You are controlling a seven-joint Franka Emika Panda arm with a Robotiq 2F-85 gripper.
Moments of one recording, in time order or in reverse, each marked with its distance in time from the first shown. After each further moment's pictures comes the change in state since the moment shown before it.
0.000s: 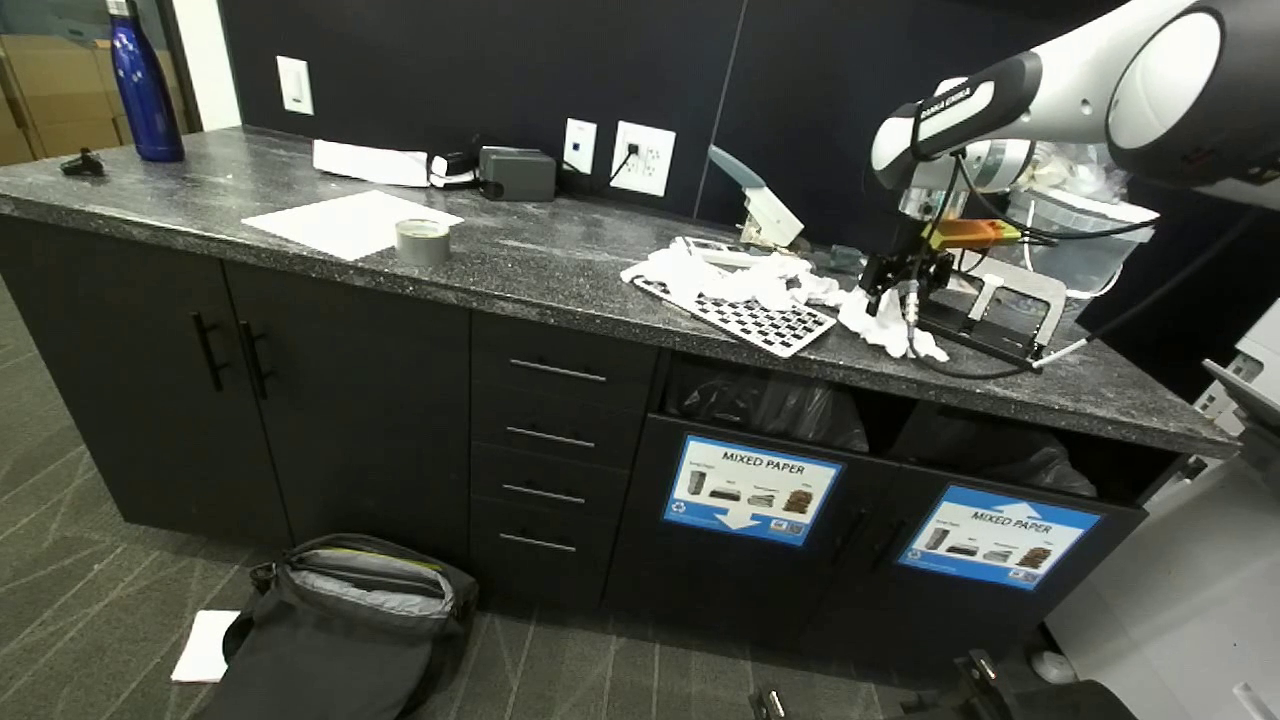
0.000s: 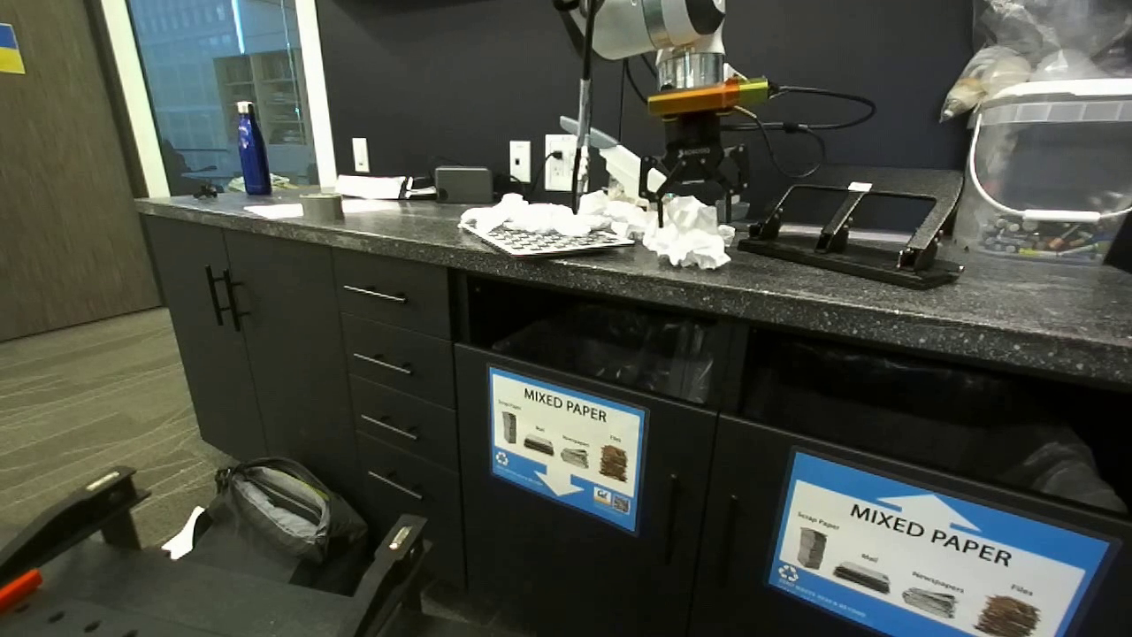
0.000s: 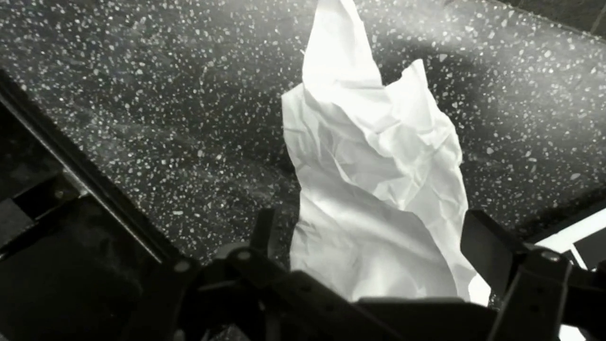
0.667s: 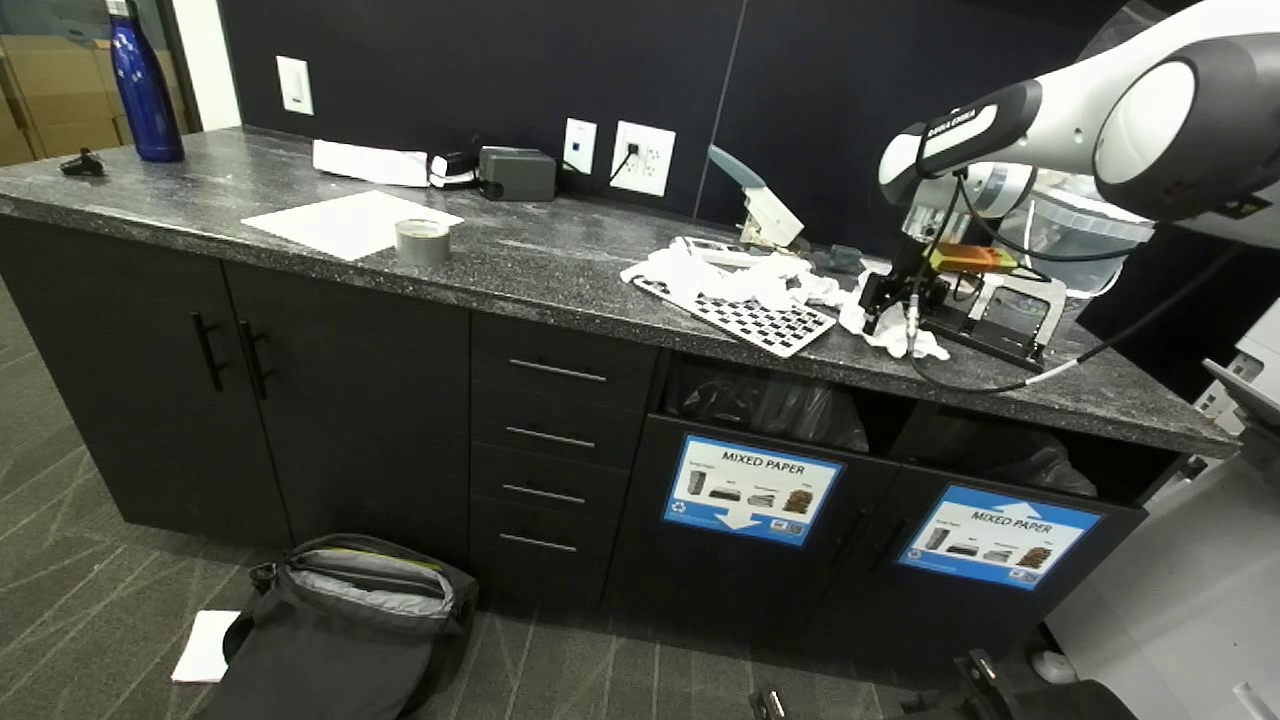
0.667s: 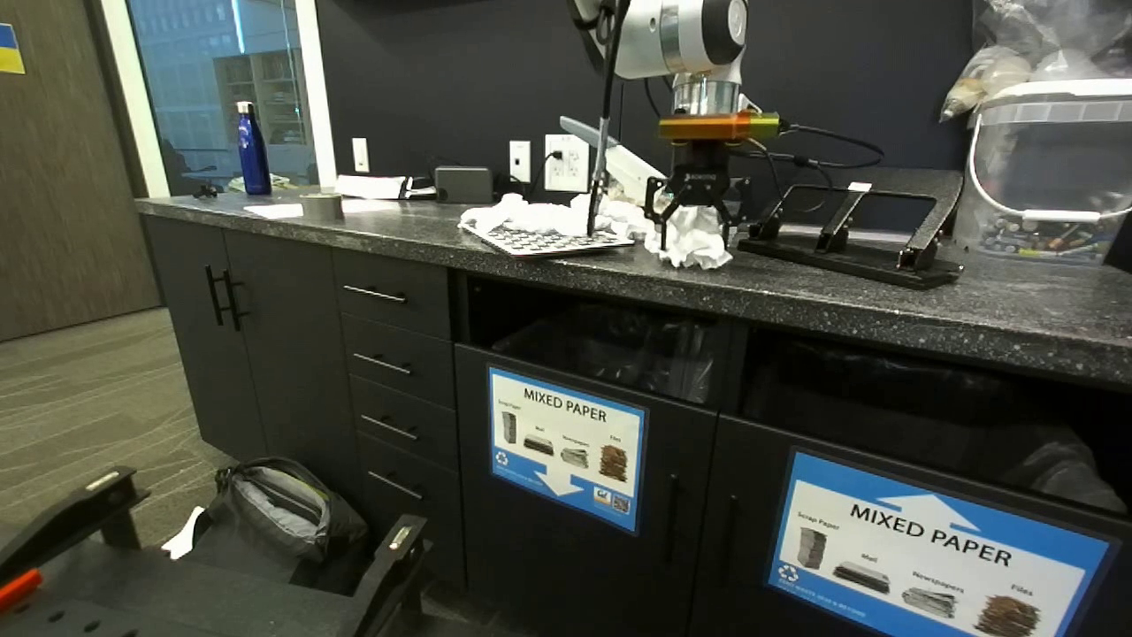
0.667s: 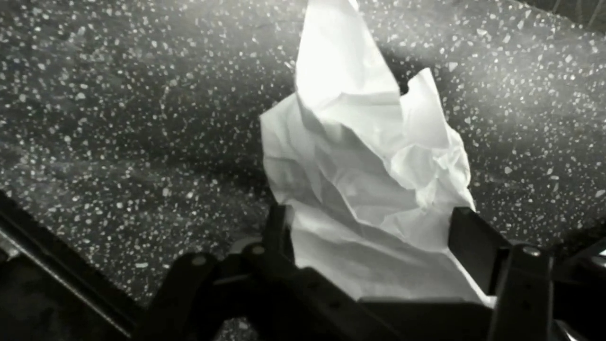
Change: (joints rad) arm -0.054 0.075 0.032 0.061 0.077 -0.034 -0.030
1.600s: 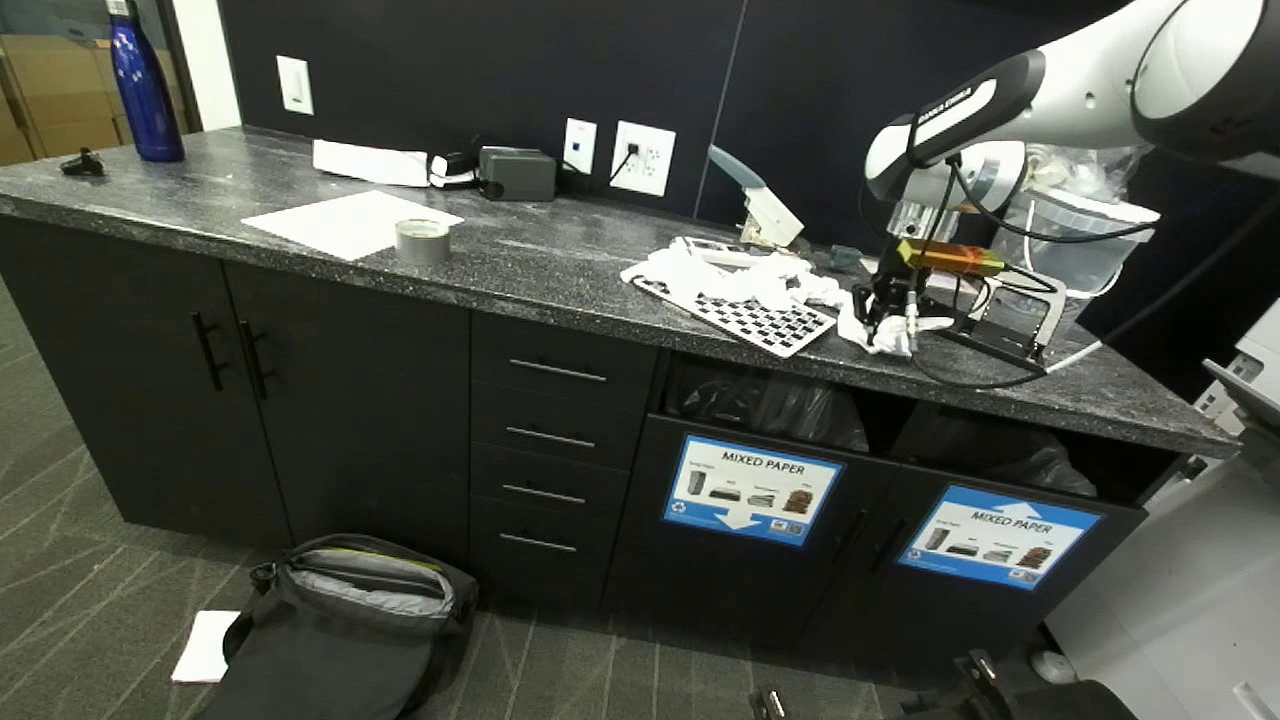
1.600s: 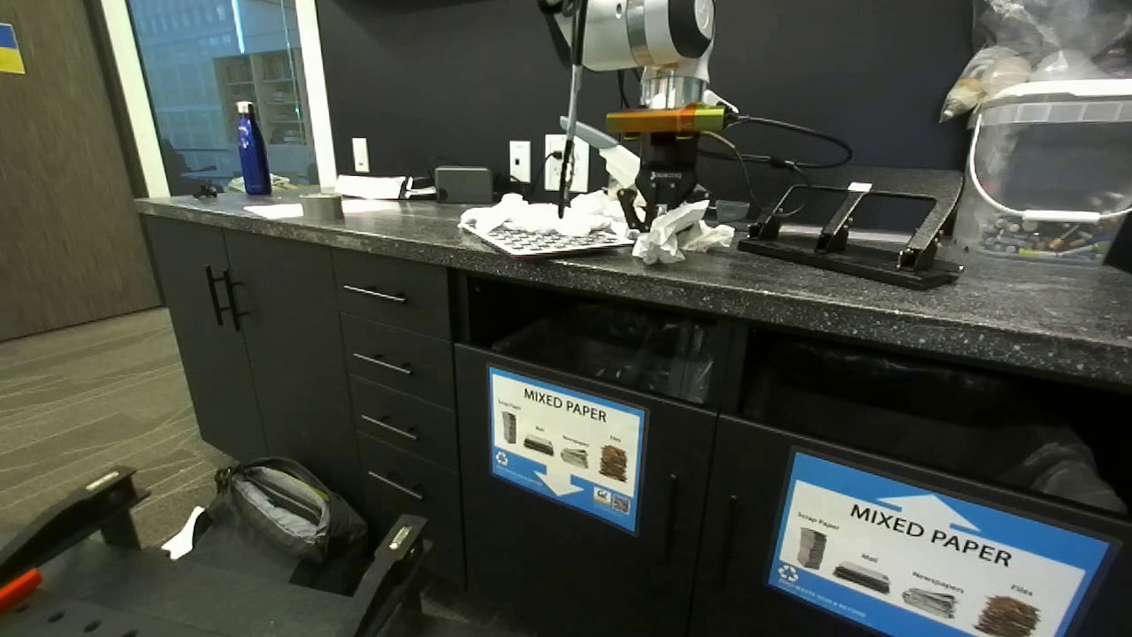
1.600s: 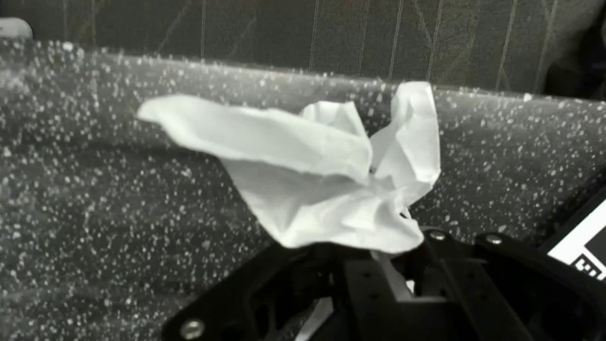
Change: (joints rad) arm 0.055 -0.139 -0.009 -0.228 0.001 0.023 0.248
